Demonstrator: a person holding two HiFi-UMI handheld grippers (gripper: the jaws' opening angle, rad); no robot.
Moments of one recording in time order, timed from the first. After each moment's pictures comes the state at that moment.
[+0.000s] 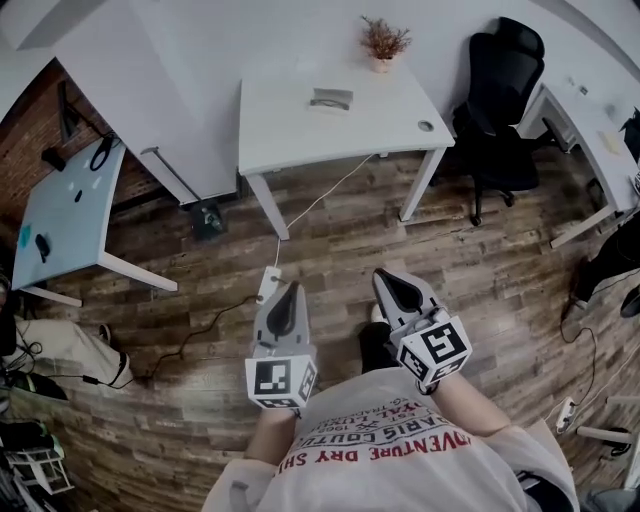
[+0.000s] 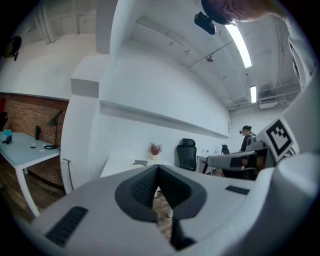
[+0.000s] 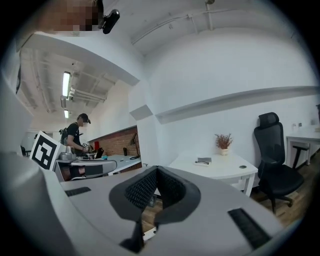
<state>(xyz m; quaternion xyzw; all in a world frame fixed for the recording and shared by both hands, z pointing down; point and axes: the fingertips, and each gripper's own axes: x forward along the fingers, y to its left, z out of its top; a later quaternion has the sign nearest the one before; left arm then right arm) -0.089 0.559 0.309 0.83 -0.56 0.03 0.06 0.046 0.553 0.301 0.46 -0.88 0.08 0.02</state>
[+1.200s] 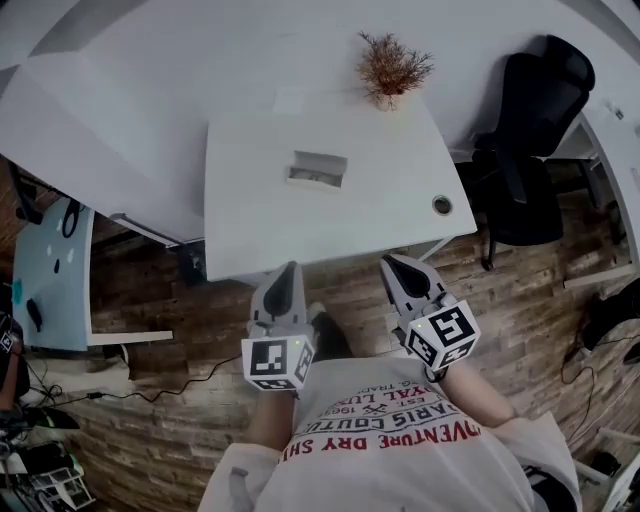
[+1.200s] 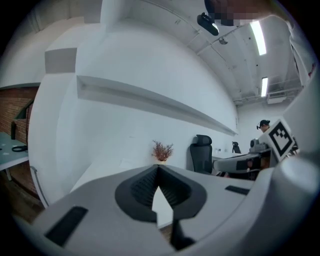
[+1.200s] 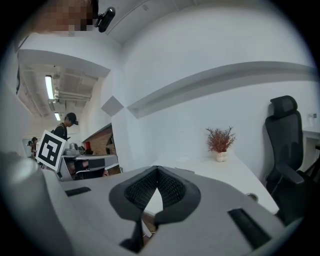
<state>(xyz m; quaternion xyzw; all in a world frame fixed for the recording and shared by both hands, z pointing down) -0.007 0.122 0.317 0.83 -0.56 0.05 0.06 0.142 0.126 0.325 0.45 -0.88 0.12 0.04</state>
